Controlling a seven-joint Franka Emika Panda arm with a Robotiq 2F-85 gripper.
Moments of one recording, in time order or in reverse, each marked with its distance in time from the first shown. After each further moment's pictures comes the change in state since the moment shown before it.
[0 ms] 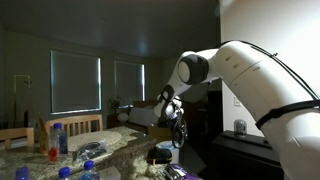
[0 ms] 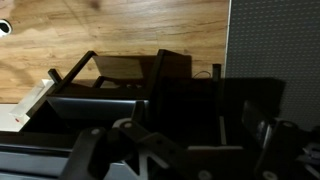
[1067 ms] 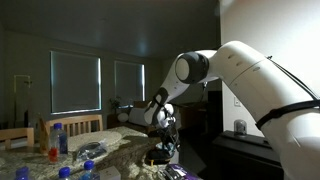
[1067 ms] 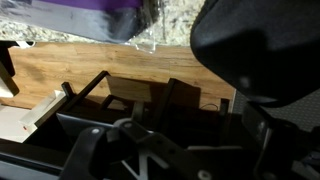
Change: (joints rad) arm 0.006 -0.001 0.144 -0.060 0.005 -0.054 0.038
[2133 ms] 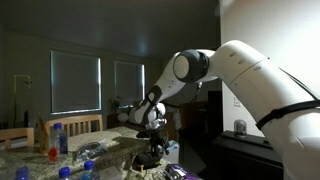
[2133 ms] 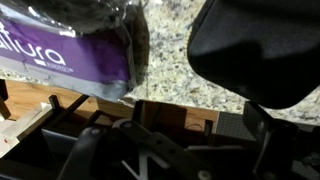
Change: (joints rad) arm 0.027 -0.004 0.080 0.022 0.056 -0.011 0.000
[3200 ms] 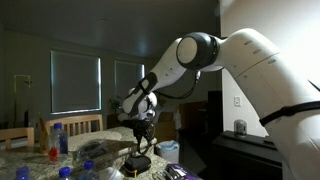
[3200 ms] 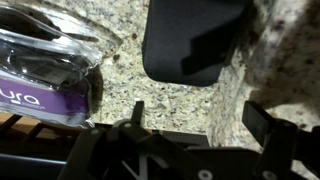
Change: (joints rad) arm 0.076 -0.138 0.055 -0.056 0.028 0.154 0.000
